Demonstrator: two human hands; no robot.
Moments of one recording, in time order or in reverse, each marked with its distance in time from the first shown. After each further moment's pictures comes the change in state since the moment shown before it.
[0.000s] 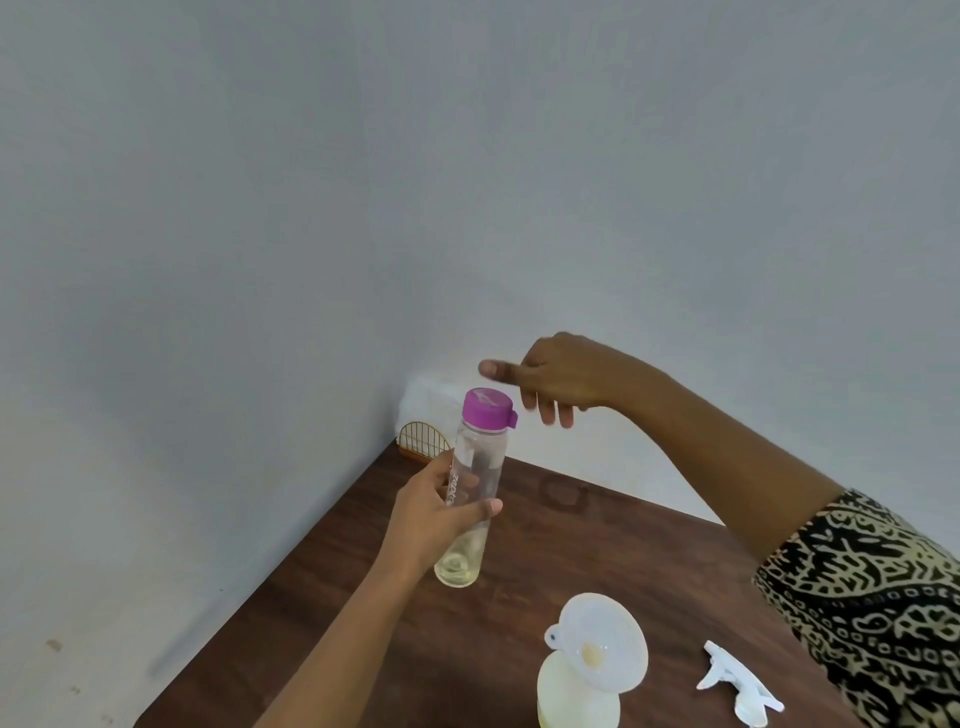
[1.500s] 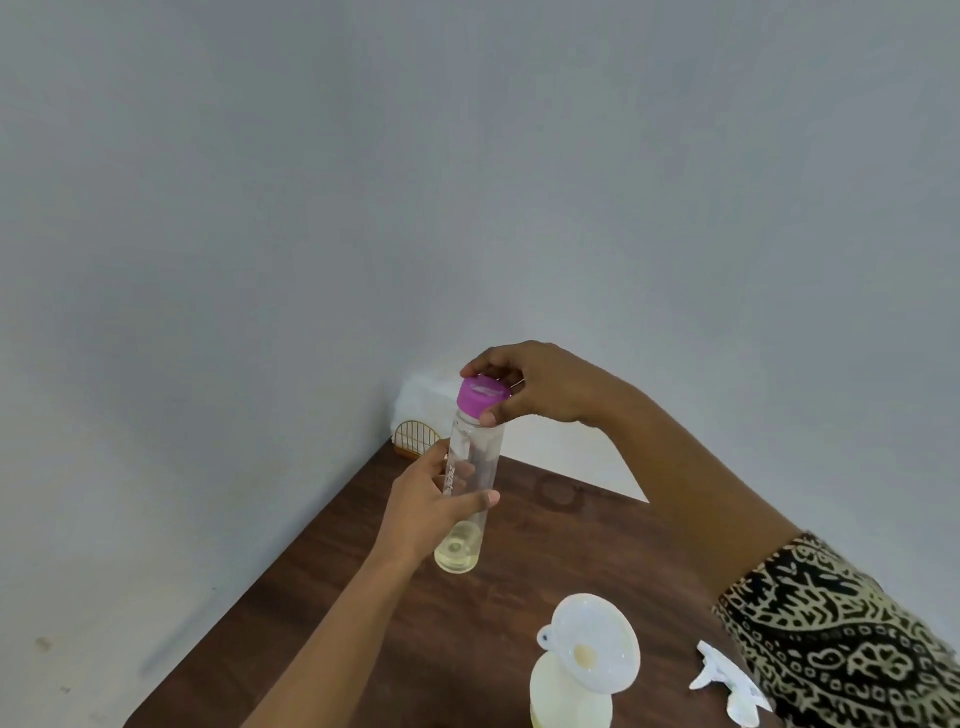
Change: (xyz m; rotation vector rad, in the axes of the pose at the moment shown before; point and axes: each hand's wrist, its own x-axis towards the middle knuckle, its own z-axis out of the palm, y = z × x) left_hand 0.006 0.006 0.002 -0.011 0.020 -0.008; right_hand -0.001 -0.002 0.017 0.379 0.036 -0.178
